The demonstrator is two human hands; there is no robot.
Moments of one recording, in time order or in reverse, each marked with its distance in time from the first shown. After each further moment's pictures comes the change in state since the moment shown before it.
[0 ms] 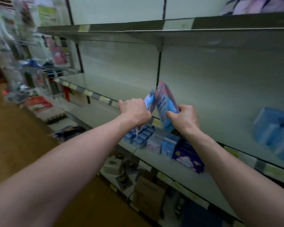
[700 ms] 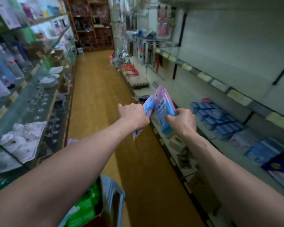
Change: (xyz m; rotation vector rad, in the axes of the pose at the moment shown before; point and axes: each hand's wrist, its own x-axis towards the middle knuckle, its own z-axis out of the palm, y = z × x) left_hand -0.189 -0.266 0.010 0.180 -0.226 -0.571; right_hand -0.182 -0.130 0.208 0.062 -0.539 -0.215
